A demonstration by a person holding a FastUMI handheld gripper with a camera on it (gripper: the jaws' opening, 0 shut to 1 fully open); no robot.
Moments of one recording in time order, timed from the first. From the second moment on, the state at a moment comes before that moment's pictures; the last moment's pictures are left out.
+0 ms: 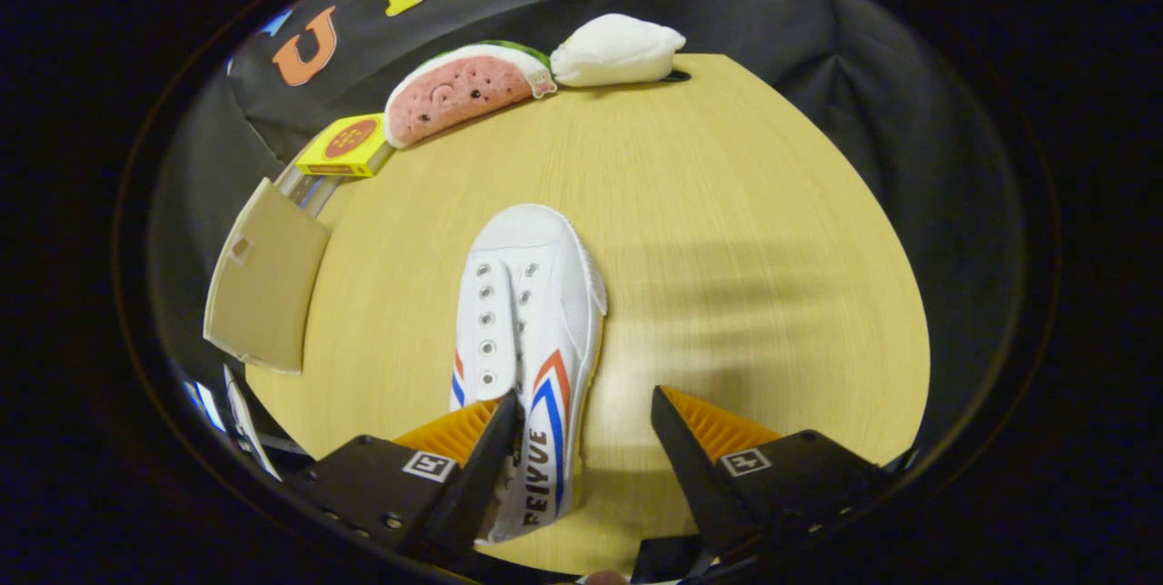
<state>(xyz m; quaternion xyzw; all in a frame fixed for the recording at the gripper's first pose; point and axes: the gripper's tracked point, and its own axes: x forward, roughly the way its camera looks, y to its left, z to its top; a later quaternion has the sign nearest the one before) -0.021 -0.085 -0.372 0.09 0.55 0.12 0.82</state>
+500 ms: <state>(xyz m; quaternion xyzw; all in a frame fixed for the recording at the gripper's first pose) -0.020 -0.079 -0.371 0.15 0.58 0.12 0.79</state>
